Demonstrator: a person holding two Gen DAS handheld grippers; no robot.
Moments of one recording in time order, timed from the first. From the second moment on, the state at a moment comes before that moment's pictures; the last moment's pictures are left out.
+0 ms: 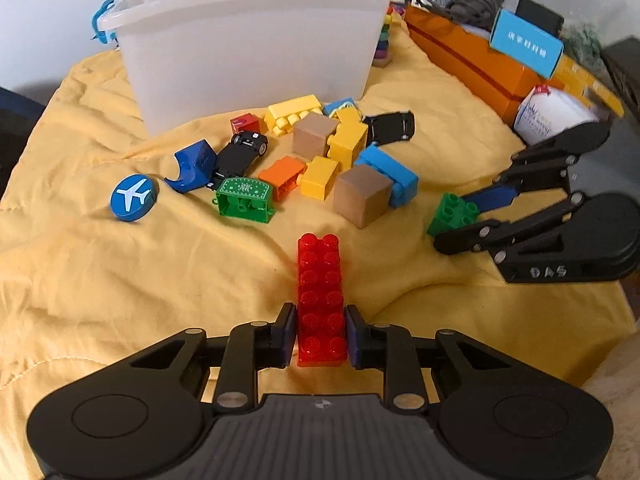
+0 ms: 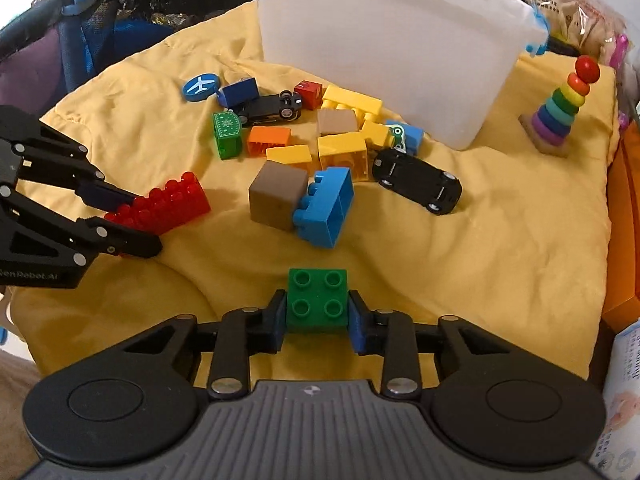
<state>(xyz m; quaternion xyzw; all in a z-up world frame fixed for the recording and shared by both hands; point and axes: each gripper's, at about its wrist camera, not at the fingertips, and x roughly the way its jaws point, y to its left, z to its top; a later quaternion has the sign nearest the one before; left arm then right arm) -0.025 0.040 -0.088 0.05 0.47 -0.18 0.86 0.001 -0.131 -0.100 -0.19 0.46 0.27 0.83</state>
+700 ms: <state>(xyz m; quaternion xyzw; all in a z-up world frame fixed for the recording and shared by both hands) 0.076 0.071 0.077 0.03 0.25 -0.16 0.95 0.059 -0.129 0.027 -0.16 0.25 0.20 0.93</state>
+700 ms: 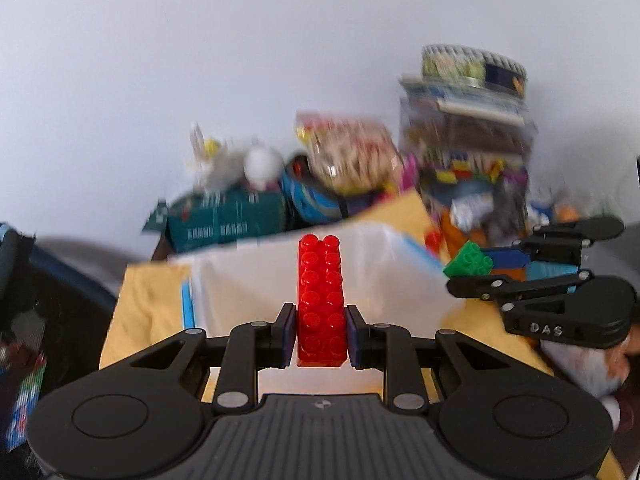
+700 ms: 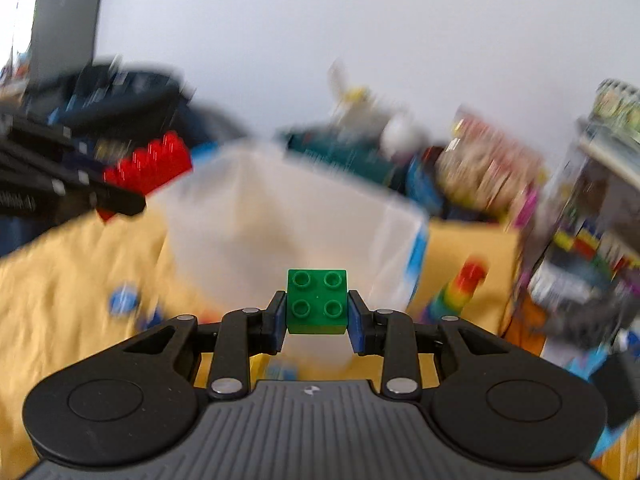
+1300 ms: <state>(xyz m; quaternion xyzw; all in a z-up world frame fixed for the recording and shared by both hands) 0.147 0.074 0.033 0.03 0.29 -0.12 0.95 0.156 -0.083 0.012 -0.09 0.30 0.18 0.93</state>
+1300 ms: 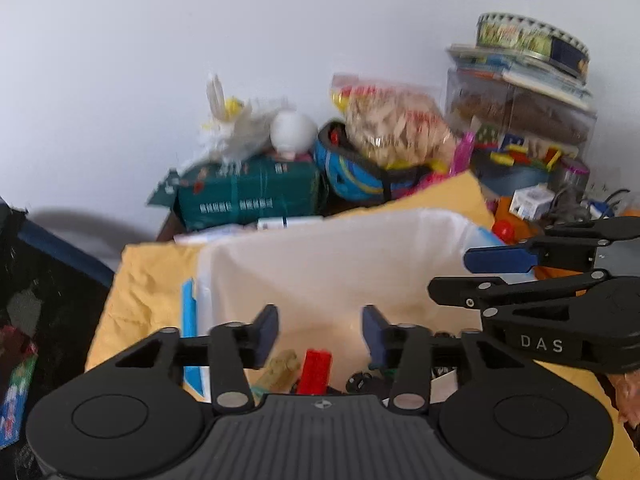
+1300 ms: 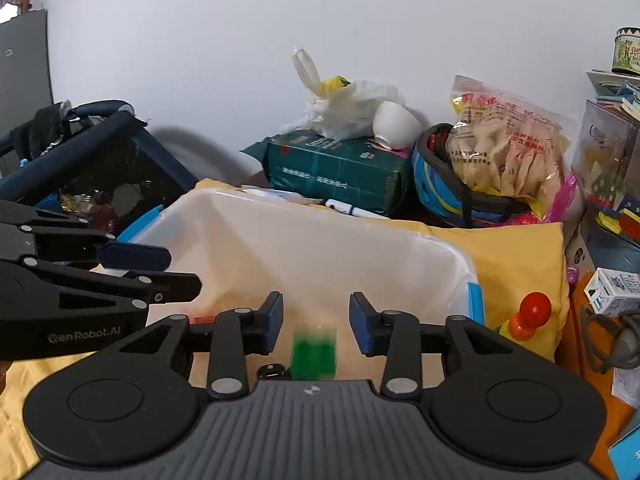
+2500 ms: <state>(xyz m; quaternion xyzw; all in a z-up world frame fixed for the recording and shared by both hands) -0.016 0.046 -0.069 0.01 0.43 -0.17 0.89 0.017 -0.111 -0.095 -0.22 0.39 0.28 0.85</state>
